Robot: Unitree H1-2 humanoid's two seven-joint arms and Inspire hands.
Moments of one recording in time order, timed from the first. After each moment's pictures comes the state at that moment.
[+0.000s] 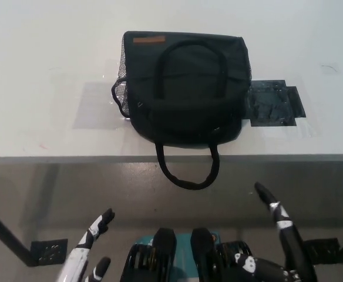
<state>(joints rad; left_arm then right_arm) 0.27 0.17 -0.11 -0.33 0.30 -0.29 -0.03 0.13 -0.09 0.19 -0.13 -0.21 -0.39 -0.04</state>
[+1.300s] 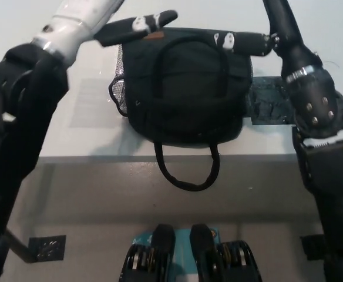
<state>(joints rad) -0.98 0.37 -0.22 0.21 0.70 -0.05 -0.28 -0.90 -0.10 0.02 0.32 -0.29 0.03 0.07</state>
